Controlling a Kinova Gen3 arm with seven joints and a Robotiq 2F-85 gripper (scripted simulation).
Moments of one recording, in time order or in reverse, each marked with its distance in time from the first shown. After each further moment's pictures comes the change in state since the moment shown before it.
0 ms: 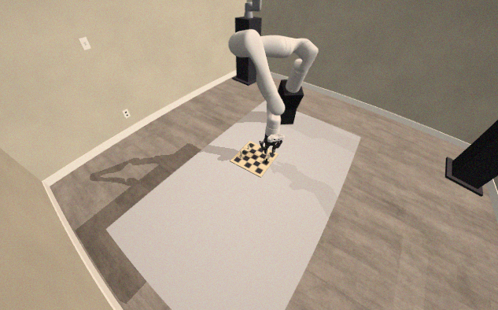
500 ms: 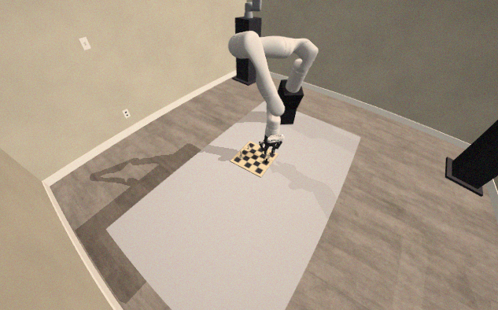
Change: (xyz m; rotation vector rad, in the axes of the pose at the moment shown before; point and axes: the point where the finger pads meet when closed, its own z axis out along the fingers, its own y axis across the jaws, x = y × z) arm 0.001 0.001 0.005 -0.003 0.001 -0.001
